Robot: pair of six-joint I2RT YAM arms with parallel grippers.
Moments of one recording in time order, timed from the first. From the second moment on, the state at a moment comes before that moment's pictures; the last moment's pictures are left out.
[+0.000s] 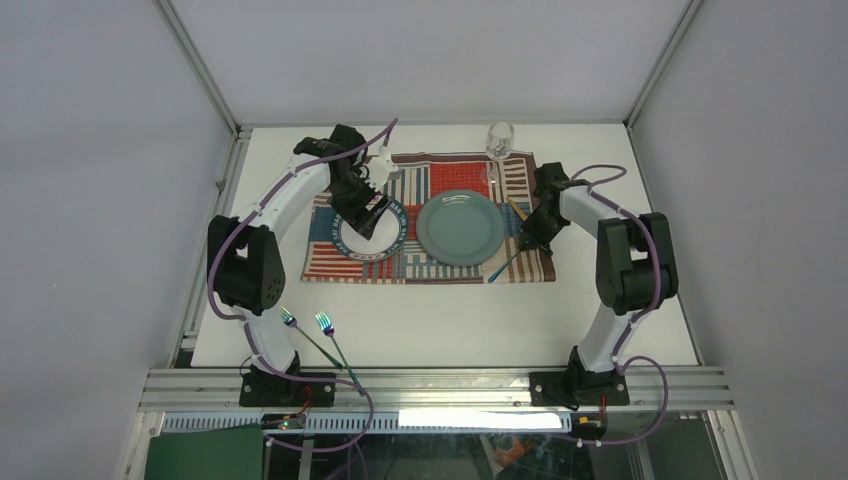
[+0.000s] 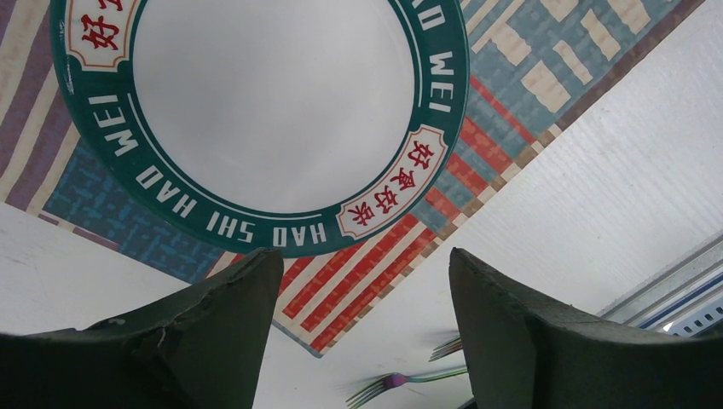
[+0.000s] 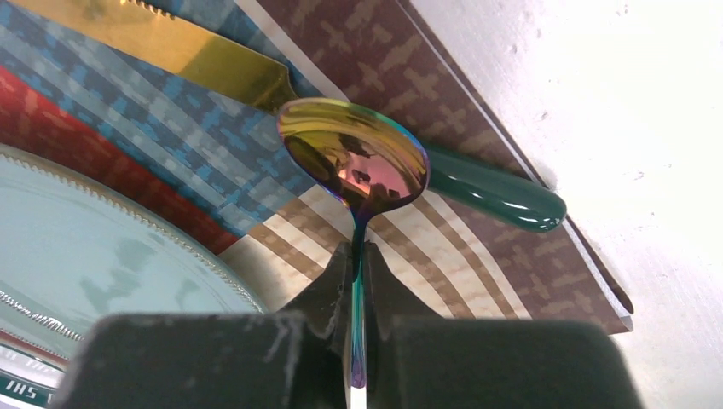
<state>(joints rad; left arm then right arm) -0.34 1.84 1.60 -1.07 0.25 0.47 0.17 1.79 1.15 -0.70 0.00 0.89</state>
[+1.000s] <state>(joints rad) -0.34 1.84 1.55 -1.06 0.25 0.51 0.09 1.62 1.25 -0.78 0.19 -0.27</state>
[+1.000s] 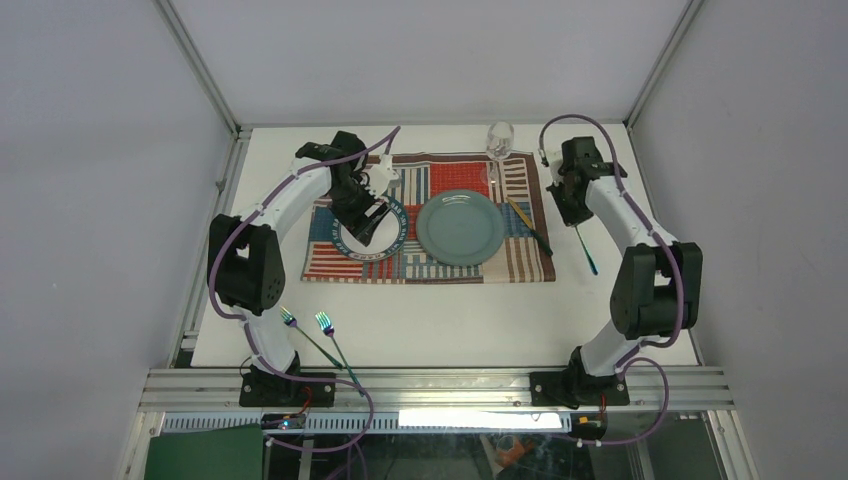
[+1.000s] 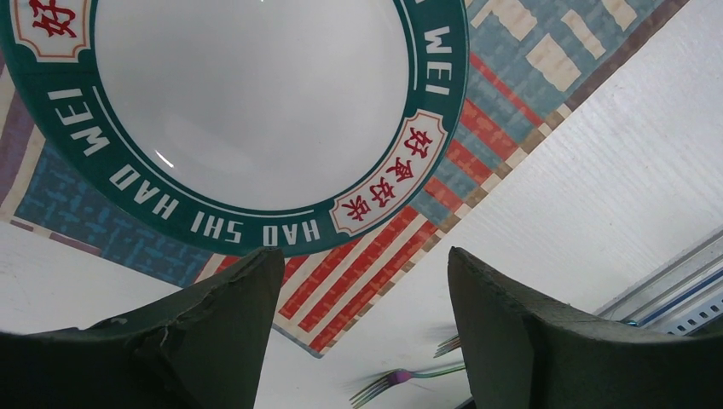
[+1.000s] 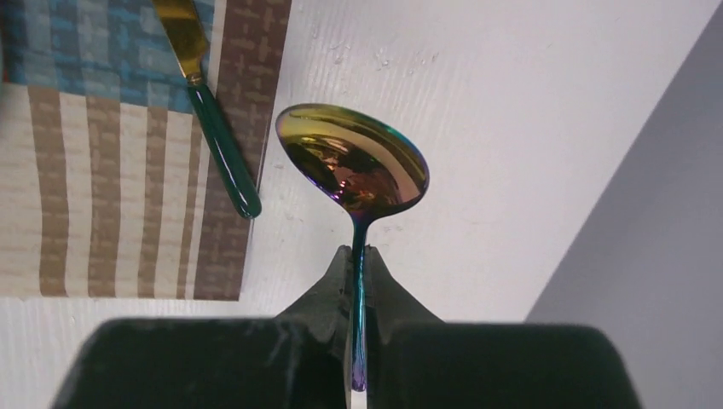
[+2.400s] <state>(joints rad) -0.34 1.76 1.46 -1.04 0.27 0.52 0.16 2.00 1.60 -1.02 -0.33 -0.18</state>
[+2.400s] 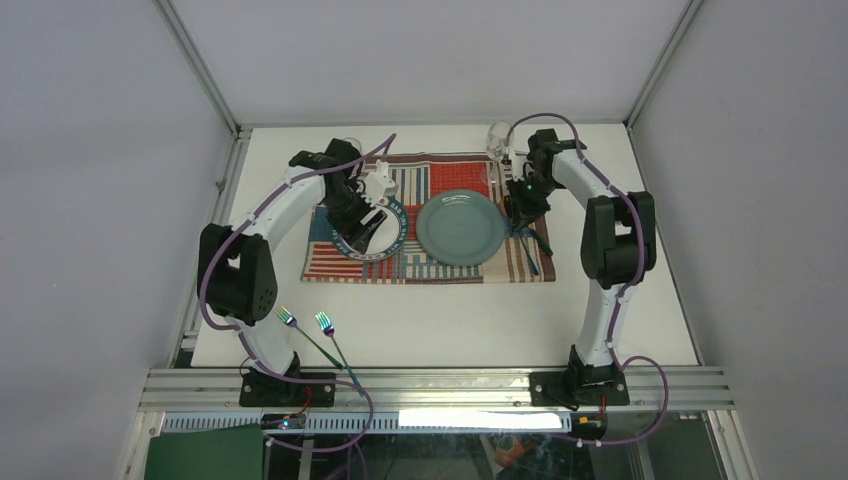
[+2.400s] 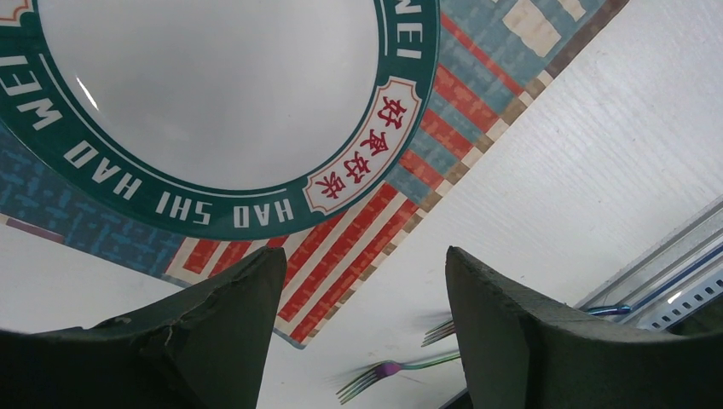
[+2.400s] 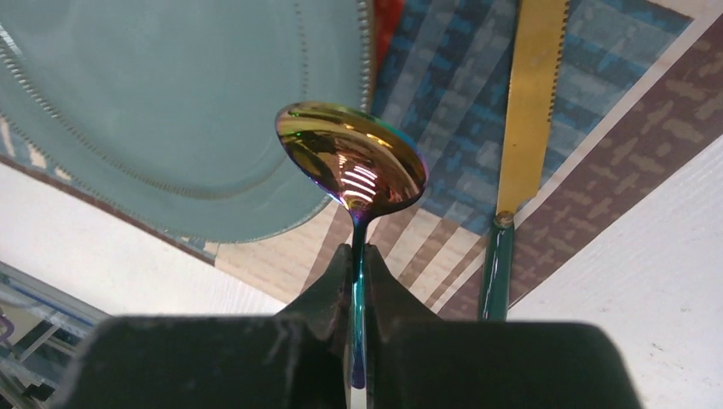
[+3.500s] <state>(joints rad) -0.34 1.73 1.41 -1.03 0.27 0.52 0.17 2.10 1.59 -0.92 -0.15 -0.21</state>
